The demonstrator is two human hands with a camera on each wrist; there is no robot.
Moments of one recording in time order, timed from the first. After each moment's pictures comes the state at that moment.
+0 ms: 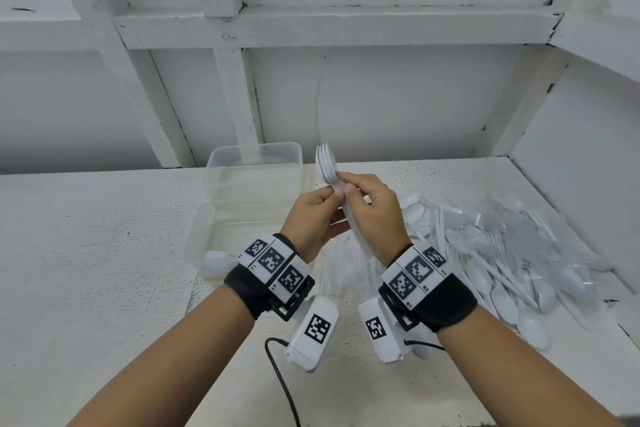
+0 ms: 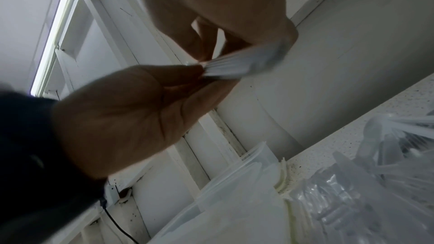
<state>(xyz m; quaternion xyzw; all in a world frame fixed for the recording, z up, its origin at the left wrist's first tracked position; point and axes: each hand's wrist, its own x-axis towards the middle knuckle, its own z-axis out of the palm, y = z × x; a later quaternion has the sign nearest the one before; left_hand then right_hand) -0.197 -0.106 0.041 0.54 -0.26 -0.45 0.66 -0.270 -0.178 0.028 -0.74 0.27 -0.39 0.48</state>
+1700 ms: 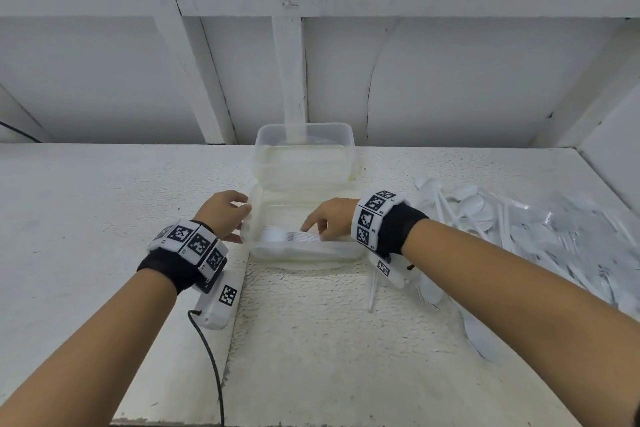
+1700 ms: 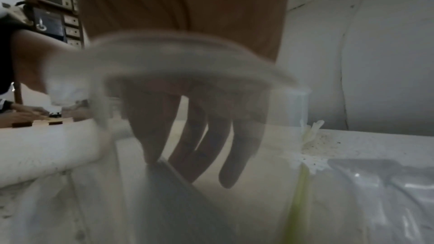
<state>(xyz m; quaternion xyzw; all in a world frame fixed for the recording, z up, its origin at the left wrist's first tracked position) -0.020 0.010 -0.006 0.86 -0.16 -0.31 0.38 -0.144 -0.159 -0.009 -0.94 0.08 0.26 0.19</state>
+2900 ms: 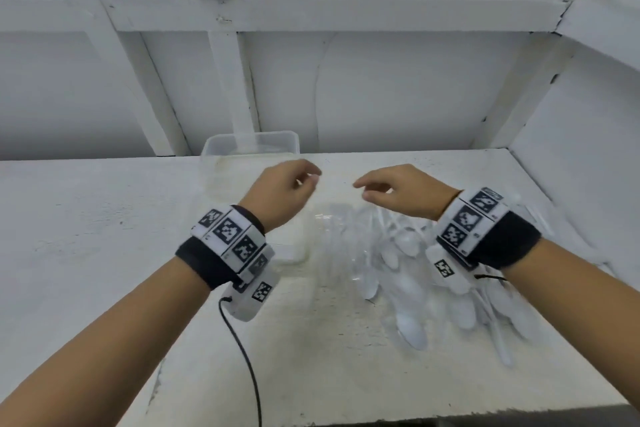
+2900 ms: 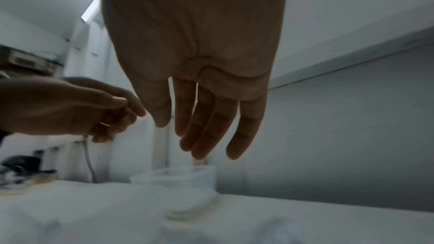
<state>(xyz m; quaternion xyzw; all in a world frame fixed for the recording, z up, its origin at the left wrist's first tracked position) -0.152 -0.091 0.060 0.79 -0.51 -0.09 0.32 -0.299 -0.245 0.064 -0.95 0.20 0.00 0.24</state>
